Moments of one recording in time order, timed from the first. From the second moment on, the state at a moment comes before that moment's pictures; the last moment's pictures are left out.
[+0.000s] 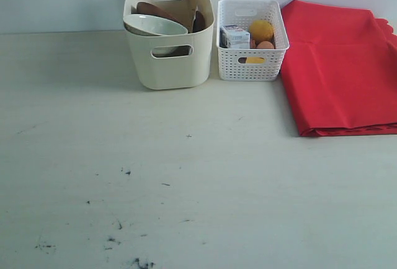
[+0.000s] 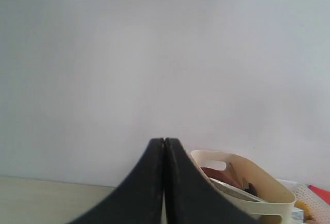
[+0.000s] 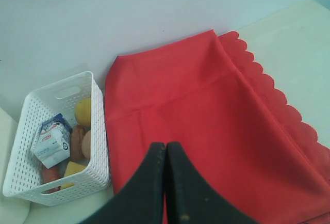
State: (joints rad) left arm -0.08 0.00 -0.16 -0.47 0.01 0.30; right arm -0.06 1.16 -0.86 -0.13 0.31 0.50
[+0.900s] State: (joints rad) left arm 0.04 0.01 0.00 0.01 0.20 -0.10; right arm -0.06 1.16 -0.86 -0.13 0.31 0.50
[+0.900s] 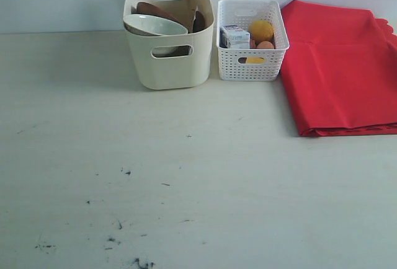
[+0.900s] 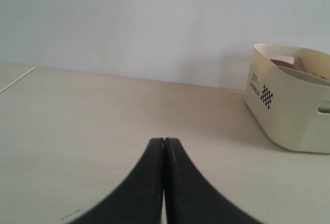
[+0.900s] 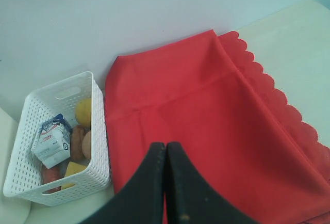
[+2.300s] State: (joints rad) left arm 0.04 0.01 0.00 0.00 0.22 -0.08; right arm -0.06 0.76 -0.70 -0.38 0.22 0.33
